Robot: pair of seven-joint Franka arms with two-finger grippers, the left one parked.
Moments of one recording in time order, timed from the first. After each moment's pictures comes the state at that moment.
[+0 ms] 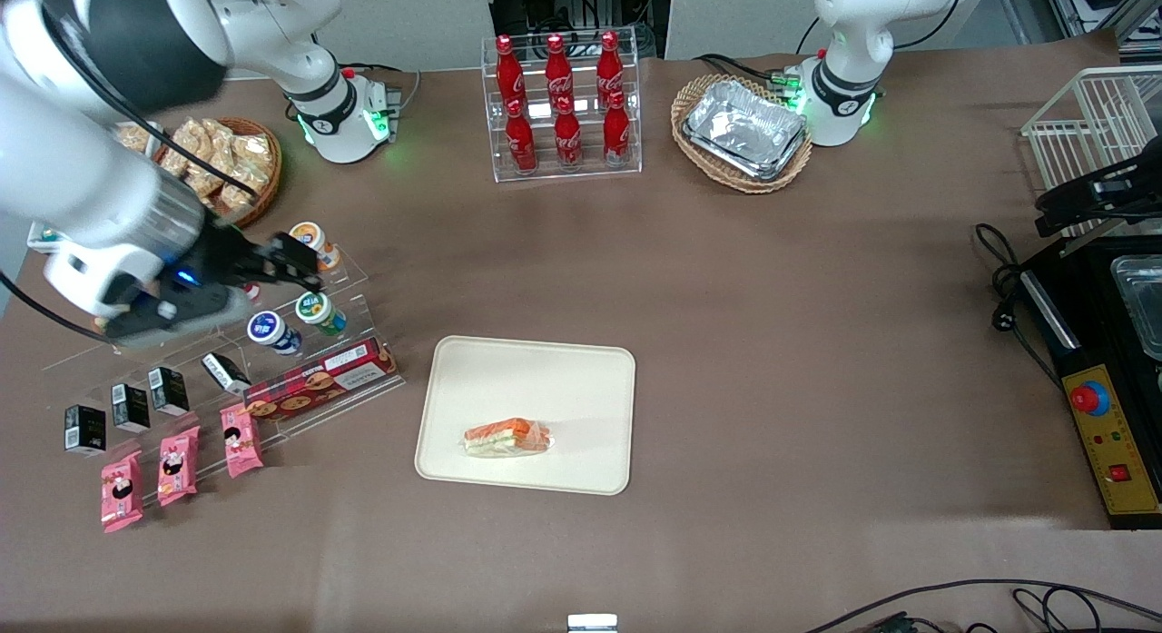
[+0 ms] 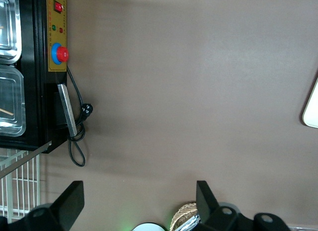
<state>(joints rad) 0.55 0.13 -0.36 -1.46 0.16 1.59 0.05</state>
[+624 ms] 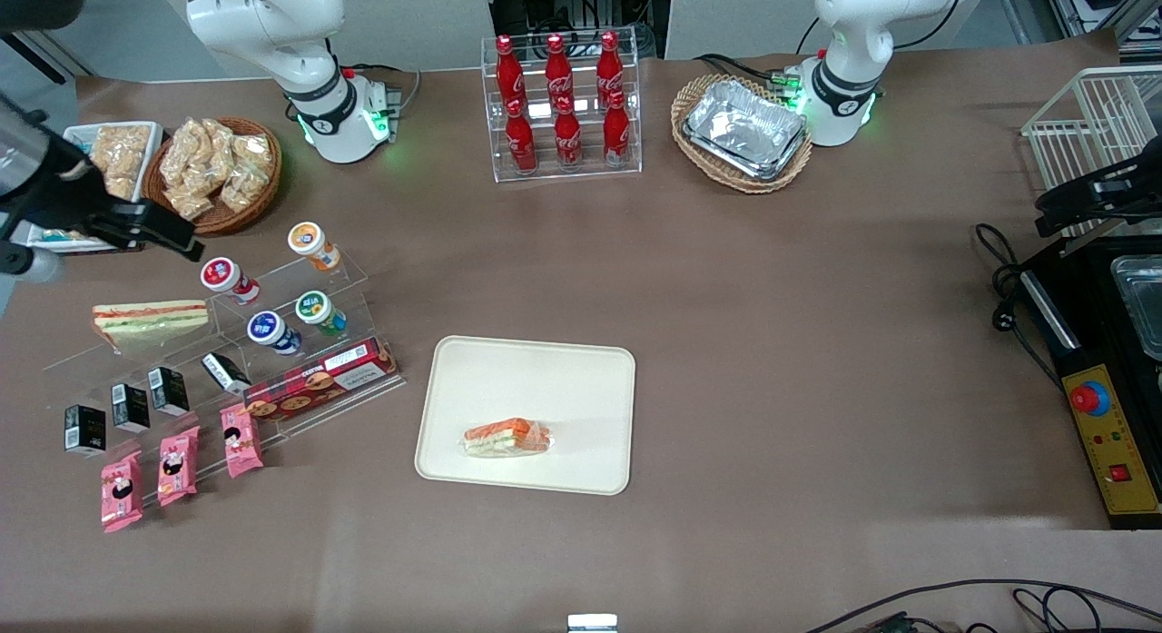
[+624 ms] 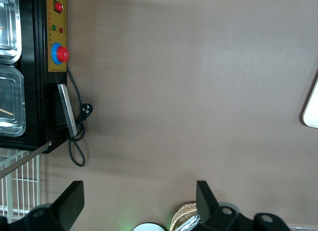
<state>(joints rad) 0.13 0.01 -0.07 -1.47 0.06 1.45 0.27</state>
